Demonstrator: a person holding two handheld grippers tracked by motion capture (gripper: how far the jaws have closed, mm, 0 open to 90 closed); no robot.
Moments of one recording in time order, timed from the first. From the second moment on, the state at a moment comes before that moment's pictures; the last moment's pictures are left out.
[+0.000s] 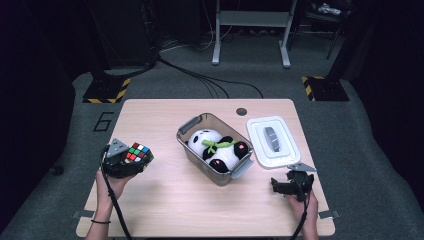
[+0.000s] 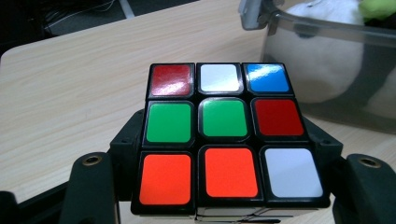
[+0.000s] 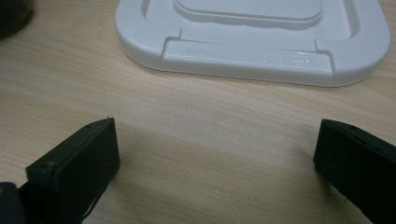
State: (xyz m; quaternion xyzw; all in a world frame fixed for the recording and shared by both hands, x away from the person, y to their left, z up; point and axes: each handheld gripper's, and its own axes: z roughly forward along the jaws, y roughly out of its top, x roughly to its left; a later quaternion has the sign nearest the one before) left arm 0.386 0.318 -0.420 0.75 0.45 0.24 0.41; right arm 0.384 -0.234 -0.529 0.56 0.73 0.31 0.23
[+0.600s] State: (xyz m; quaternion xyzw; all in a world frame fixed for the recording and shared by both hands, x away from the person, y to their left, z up) left arm 0.399 0.281 -0.383 0.77 0.40 0.24 0.43; right arm 0.384 -0.234 -0.529 0.56 0.73 0.31 0.23
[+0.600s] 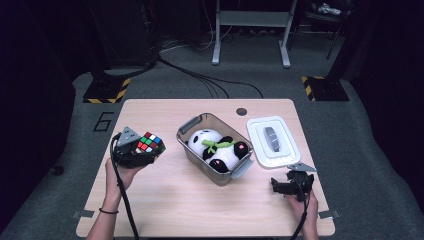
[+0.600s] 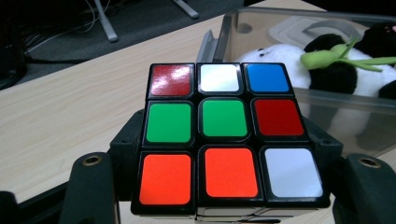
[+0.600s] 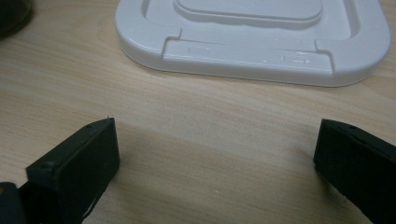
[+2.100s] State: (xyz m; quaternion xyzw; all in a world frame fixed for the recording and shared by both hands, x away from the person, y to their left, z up) left arm 0.435 0.183 -0.352 0.80 0.34 0.17 0.47; right arm 0.384 -0.234 -0.529 0.56 0.73 0.31 0.23
